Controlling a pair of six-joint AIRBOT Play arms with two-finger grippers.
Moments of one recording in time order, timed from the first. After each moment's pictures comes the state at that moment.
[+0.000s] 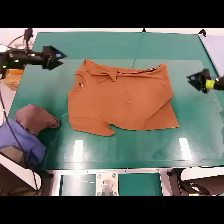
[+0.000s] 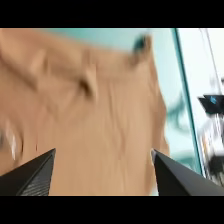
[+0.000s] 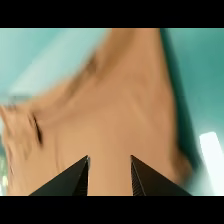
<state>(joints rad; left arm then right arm) 0.25 -1.89 1.84 0.46 -1.43 -1.15 -0.65 -1.60 1.30 -0.61 1.21 1.16</state>
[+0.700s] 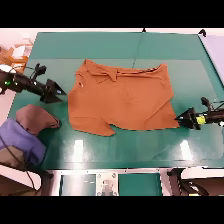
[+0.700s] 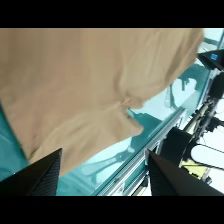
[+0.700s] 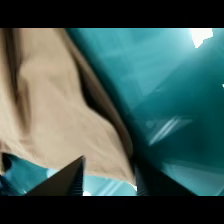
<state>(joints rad) 0.27 -1.71 1.35 0.74 -1.60 -1.22 -0.72 -1.56 0.92 -0.96 1.37 1.11</state>
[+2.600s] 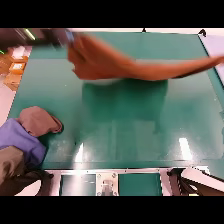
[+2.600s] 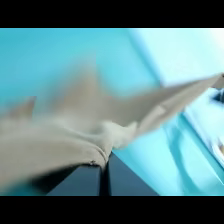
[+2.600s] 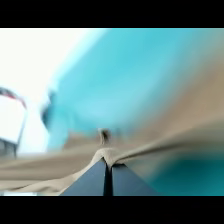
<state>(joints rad) -0.14 -1.15 1.64 0.68 -1.04 -1.27 -0.86 -1.22 1.38 -0.18 1.44 1.04</state>
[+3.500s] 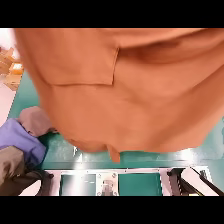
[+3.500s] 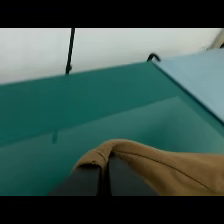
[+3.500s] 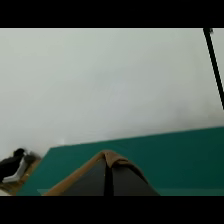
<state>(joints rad) -0.14 -1.08 1.80 1.03 -1.10 -1.44 -0.75 -1.05 1.57 -0.27 1.20 1.06</state>
